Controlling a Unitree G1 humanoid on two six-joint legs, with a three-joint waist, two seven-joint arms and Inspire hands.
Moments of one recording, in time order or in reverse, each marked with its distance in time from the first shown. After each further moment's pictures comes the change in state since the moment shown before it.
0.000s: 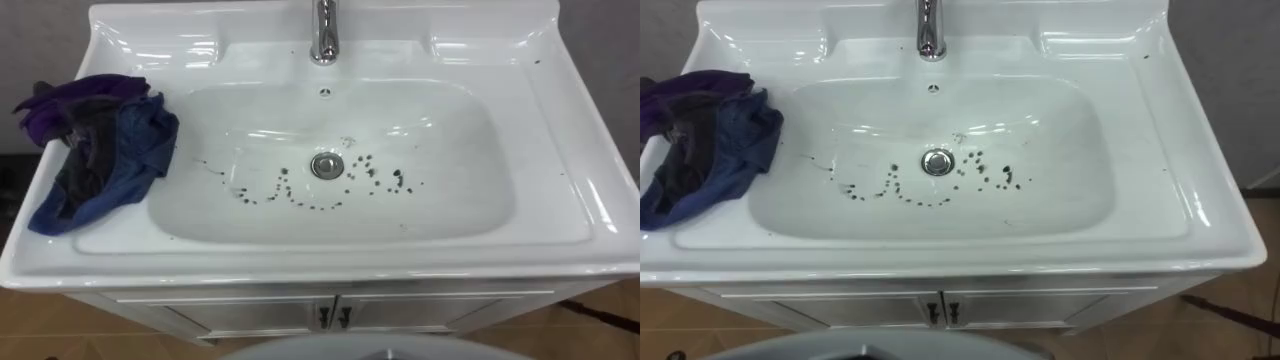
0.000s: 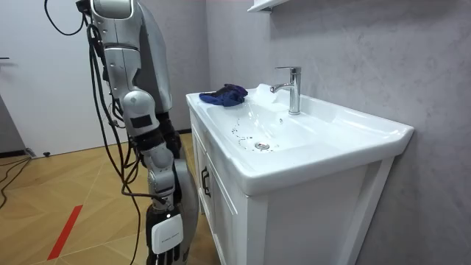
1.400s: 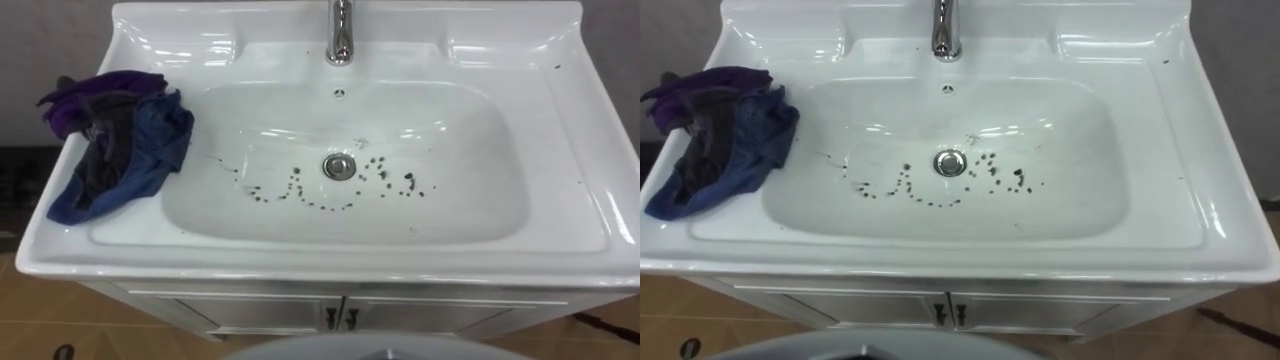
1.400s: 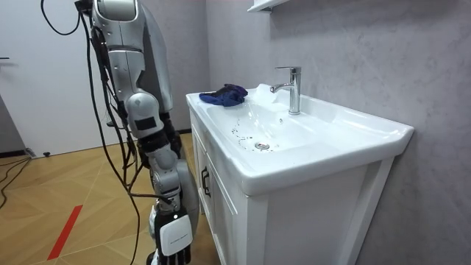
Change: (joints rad) left arm 0.032 0.000 0.181 -0.004 -0.400 -0.028 0.170; right arm 0.001 -0.005 -0.088 0.002 0.012 -0.029 -0.094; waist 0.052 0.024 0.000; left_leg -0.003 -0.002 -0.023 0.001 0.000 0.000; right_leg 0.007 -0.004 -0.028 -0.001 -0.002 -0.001
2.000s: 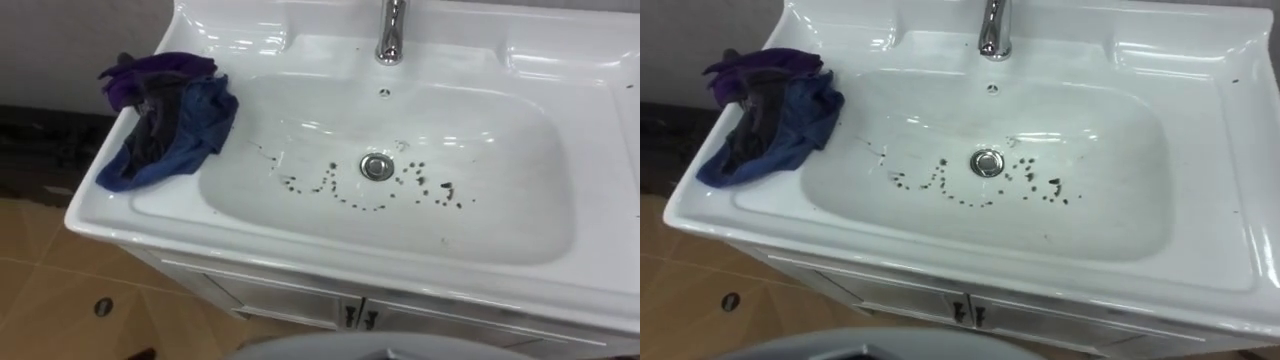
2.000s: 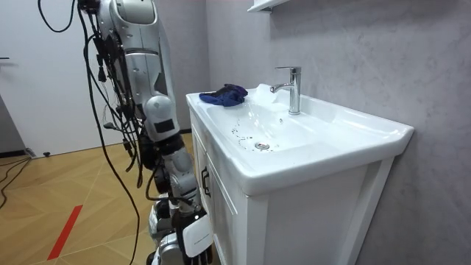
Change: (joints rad) left arm 0.048 0.007 0.308 -0.463 -0.314 -0.167 0.419; right arm 0.003 -0.063 -0.051 -0.019 0.094 -0.084 -0.083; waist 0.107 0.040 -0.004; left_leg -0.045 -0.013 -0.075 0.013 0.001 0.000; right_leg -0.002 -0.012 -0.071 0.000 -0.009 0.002
